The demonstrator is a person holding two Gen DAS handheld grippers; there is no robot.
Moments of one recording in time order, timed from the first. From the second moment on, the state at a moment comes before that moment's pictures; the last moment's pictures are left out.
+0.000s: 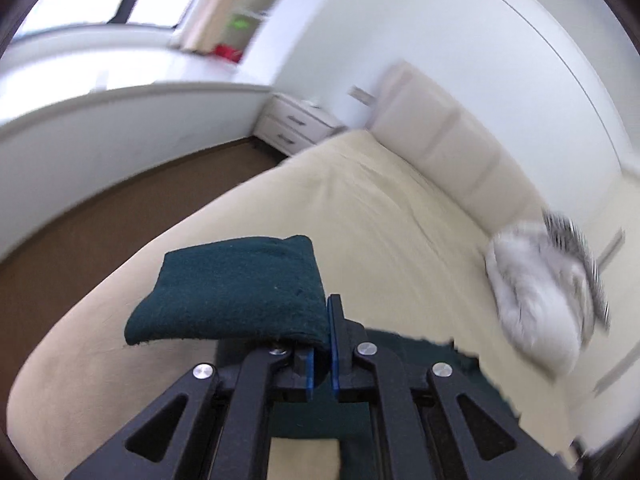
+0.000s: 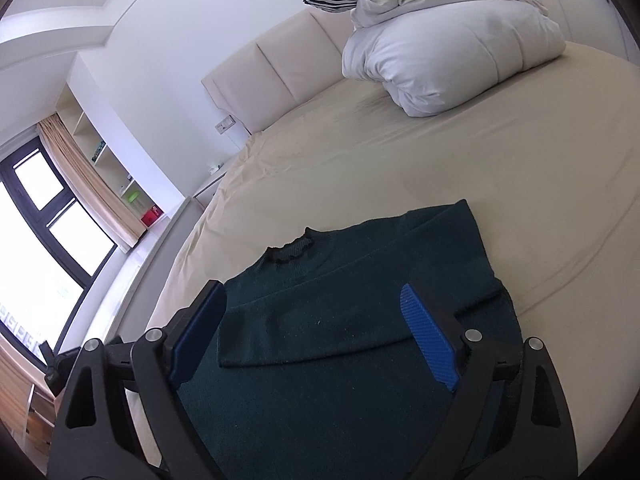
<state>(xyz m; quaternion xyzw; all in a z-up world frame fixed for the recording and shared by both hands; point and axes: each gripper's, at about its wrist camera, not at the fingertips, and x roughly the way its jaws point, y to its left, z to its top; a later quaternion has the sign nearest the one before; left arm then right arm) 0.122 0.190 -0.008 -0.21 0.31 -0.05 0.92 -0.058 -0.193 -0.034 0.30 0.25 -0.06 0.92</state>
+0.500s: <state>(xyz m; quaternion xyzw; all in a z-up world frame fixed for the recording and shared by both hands) 0.047 -0.075 -0.117 0.33 0.31 -0.14 0.88 -0.040 -0.210 -0.106 0.35 0.35 -0.03 0.87</state>
